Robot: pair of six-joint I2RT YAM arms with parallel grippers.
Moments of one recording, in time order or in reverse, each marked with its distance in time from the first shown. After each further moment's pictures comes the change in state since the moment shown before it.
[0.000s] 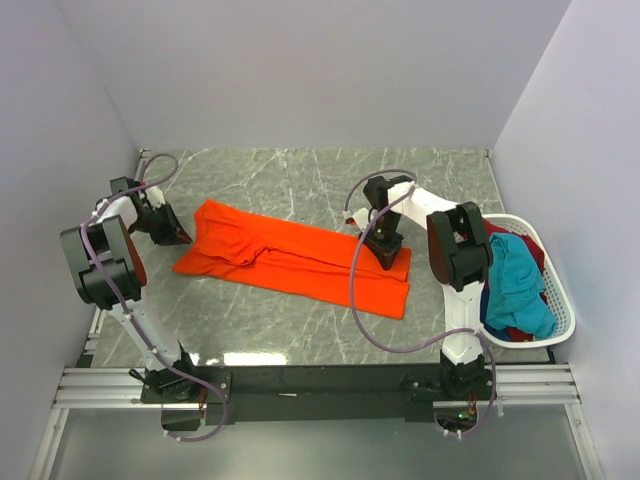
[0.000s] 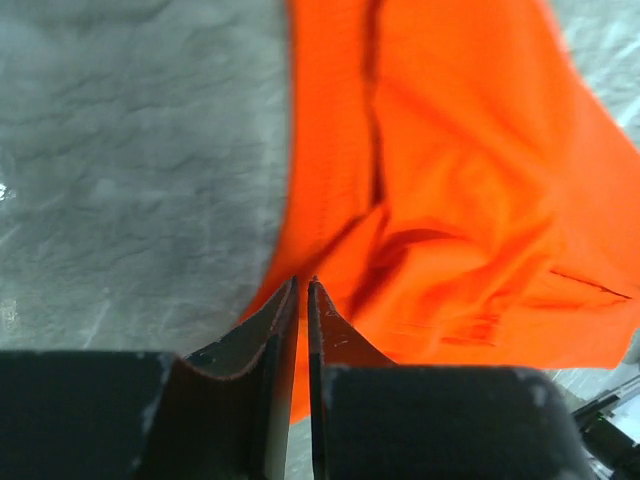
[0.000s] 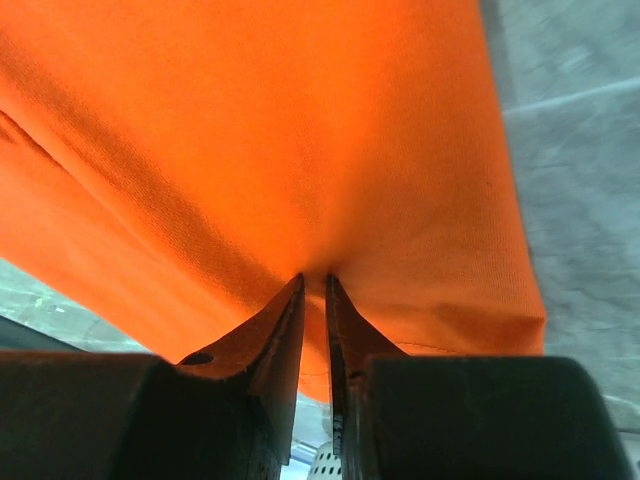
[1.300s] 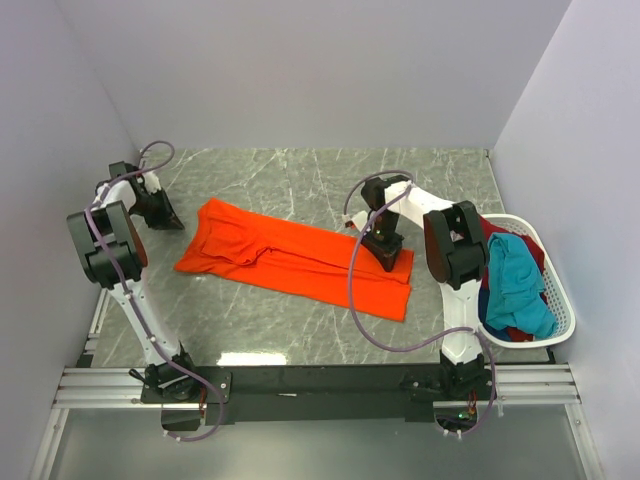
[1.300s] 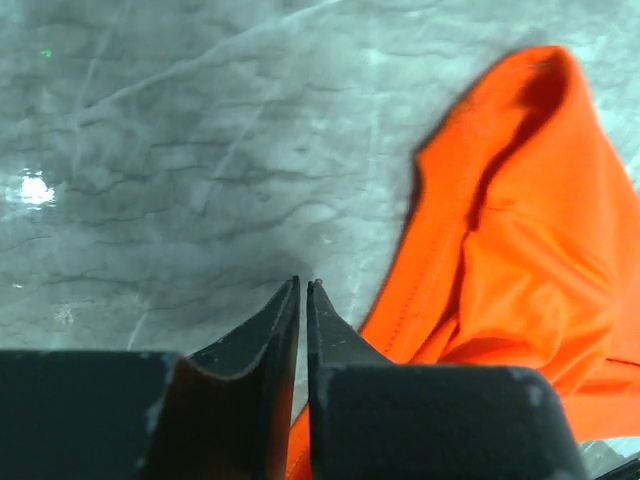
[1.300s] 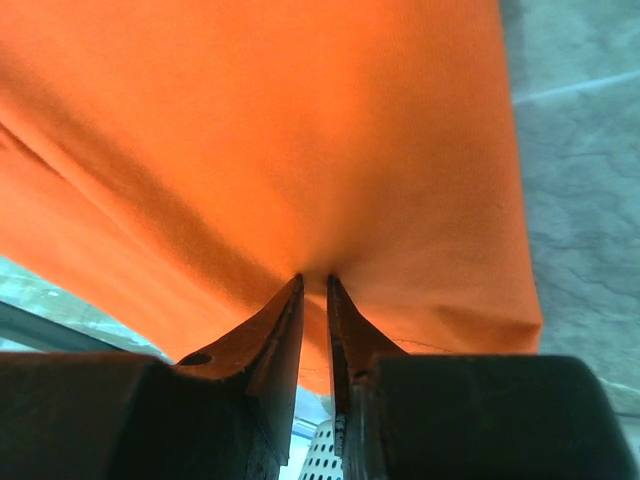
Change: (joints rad) left arm 0.010 0.253 0.303 -0.056 -0.087 0.023; right arm 0.014 0.021 0.020 -0.053 0.041 -0.006
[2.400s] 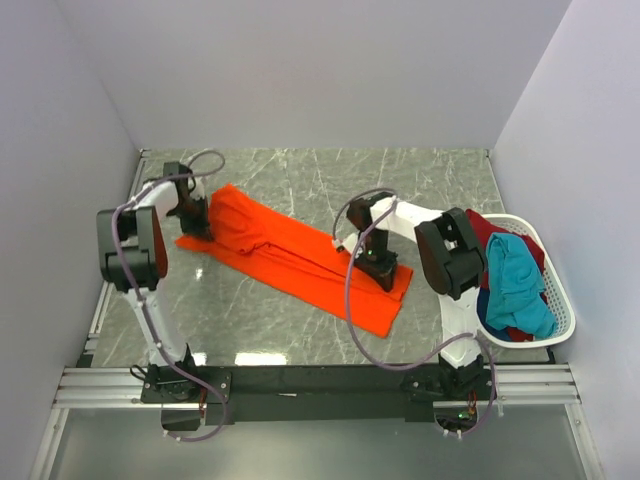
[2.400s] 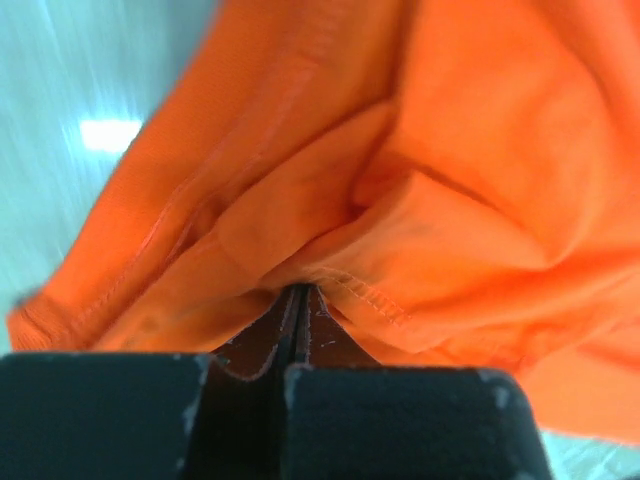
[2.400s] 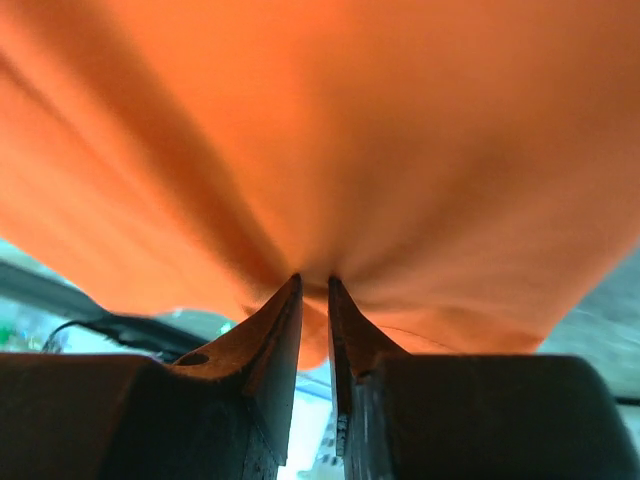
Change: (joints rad) left arm -0.264 -0.168 -0.227 -0.012 -0.228 -0.066; right arm 0.109 -0.063 -0.147 -0.011 0.045 0.014
